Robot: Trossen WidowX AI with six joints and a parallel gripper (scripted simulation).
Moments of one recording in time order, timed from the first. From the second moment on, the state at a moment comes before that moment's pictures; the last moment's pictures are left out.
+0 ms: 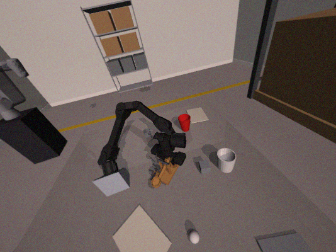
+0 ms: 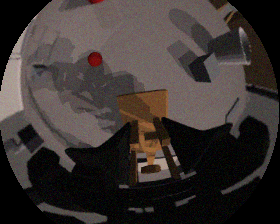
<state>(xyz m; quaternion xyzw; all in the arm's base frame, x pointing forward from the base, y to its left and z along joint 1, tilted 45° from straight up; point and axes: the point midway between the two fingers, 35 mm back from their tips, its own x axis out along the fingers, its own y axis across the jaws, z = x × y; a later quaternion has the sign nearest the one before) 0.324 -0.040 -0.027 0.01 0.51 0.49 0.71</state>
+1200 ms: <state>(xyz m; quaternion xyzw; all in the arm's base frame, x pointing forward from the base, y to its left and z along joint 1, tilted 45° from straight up) 0.329 -0.009 -0.058 0.01 0.51 0.49 0.71</state>
